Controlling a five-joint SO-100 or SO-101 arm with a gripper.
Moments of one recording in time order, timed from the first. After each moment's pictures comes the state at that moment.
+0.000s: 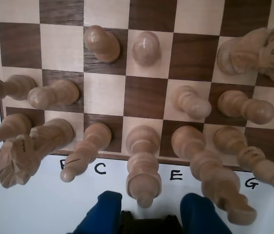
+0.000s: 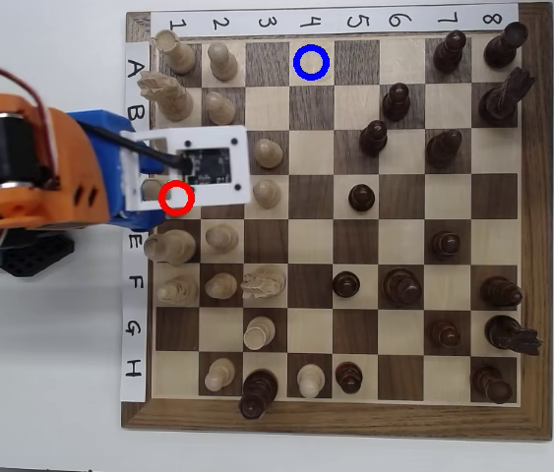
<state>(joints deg) -11.5 128.6 114.2 96.6 100.3</state>
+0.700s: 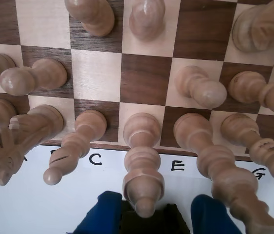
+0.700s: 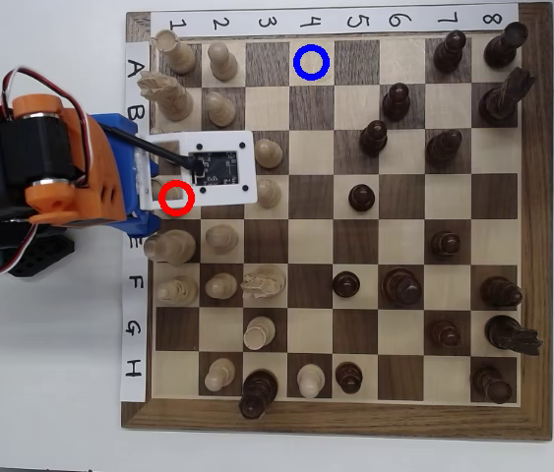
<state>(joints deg) -11.6 125.7 117.5 96.5 100.3</state>
